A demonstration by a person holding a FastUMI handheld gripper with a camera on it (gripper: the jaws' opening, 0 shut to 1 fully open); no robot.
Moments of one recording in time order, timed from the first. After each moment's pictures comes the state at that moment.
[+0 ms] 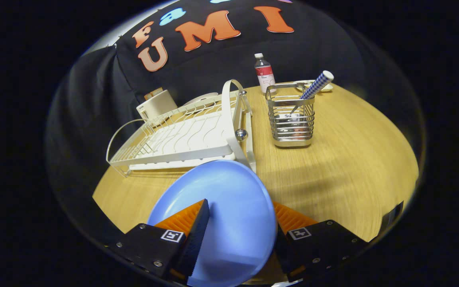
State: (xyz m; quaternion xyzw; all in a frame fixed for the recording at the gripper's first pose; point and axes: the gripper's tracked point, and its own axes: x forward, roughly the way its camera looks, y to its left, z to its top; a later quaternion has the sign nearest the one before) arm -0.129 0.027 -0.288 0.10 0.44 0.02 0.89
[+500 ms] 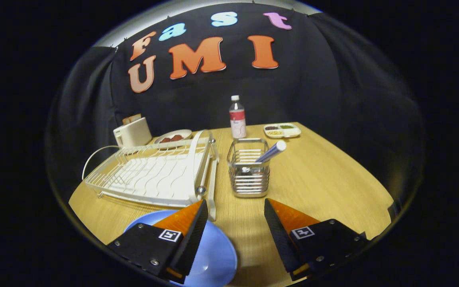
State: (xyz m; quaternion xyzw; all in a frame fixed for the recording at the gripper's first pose) arm -0.069 -0.045 -0.223 0.07 0.30 -0.08 0.95
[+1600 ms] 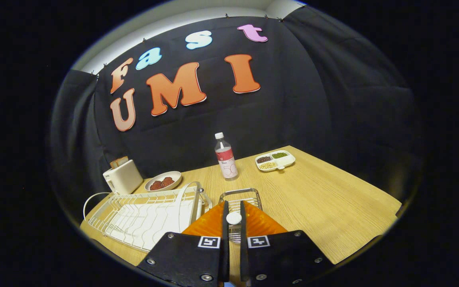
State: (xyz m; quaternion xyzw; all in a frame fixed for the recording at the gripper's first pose) arm 0.001 -0.072 -0.185 0.14 0.21 -0.12 0.96
